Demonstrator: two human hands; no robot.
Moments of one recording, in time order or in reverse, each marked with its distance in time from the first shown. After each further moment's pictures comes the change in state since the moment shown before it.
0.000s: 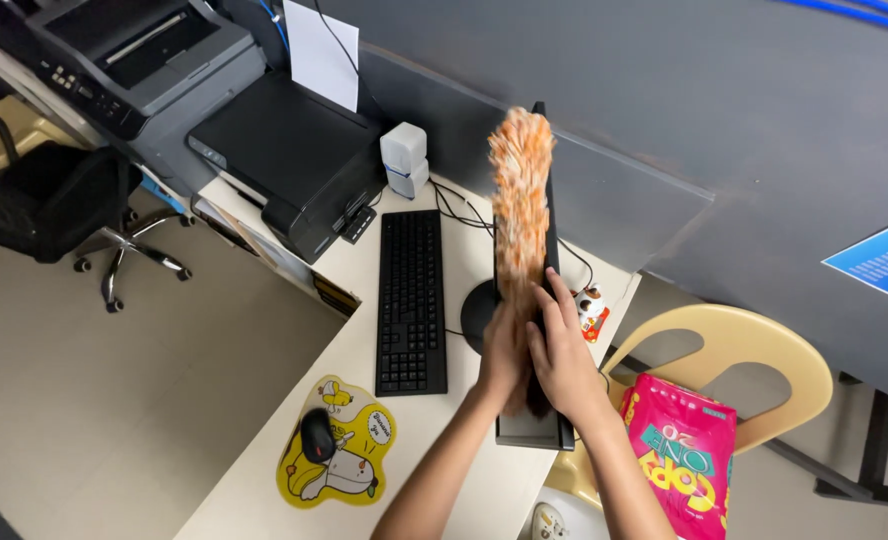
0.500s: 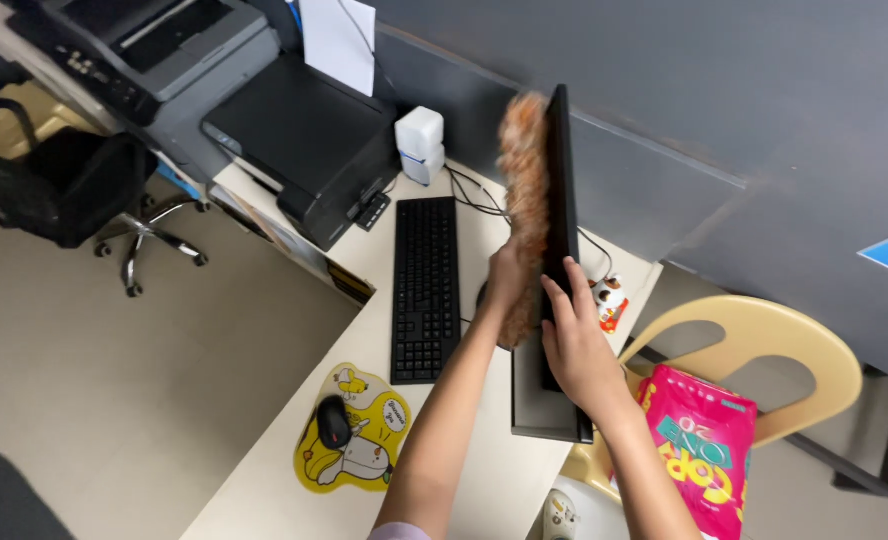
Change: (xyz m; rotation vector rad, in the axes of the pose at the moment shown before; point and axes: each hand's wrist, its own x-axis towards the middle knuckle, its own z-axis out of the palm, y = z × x) left_hand 0.089 -0.127 0.029 0.108 -0.080 -0.245; right_hand 0.003 -0.005 0.003 -0.142 -0.038 -0.069
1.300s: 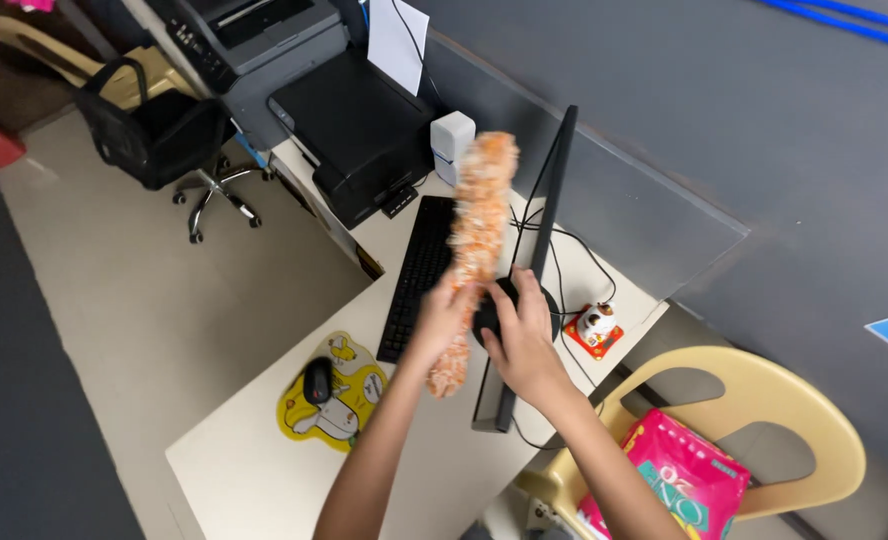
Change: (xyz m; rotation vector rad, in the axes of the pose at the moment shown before) left_hand -0.102 0.099 -0.089 0.007 0.108 -0.216; right_hand 0.001 0.040 -0.005 0.157 -0.092 -0.283
